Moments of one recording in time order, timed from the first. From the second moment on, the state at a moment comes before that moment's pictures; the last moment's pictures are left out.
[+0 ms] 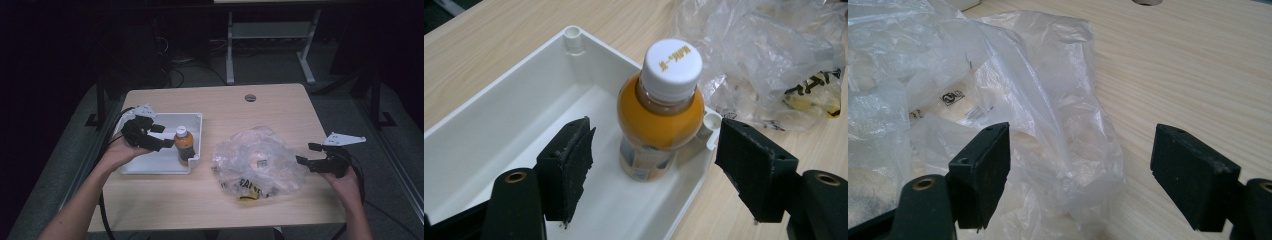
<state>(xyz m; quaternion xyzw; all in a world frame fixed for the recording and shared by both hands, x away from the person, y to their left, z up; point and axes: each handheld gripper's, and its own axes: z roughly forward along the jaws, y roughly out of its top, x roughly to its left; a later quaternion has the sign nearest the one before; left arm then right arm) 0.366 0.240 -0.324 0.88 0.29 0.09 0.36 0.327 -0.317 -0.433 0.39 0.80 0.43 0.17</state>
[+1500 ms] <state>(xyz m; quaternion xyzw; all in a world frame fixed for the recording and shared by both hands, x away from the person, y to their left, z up) 0.333 0.296 -0.382 0.86 0.35 0.12 0.36 0.327 -0.319 -0.433 0.39 0.79 0.43 0.16</state>
